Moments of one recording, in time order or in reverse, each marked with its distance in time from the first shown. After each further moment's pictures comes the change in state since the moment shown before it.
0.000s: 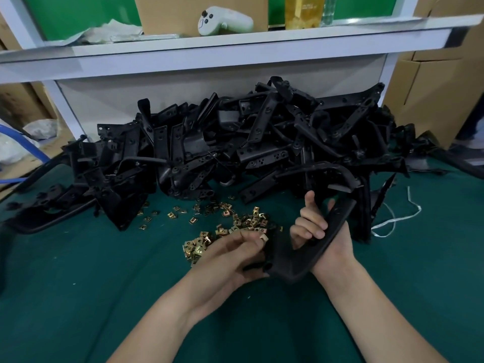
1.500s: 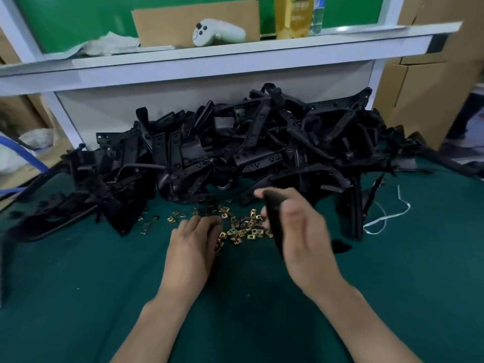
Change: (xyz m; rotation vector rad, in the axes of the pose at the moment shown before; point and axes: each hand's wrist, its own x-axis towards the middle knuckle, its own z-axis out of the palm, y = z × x) left_hand 0.006 0.007 -0.043 1.582 0.583 0.718; right_hand -0.050 0.032 0.036 -1.401 -0.318 -0.807
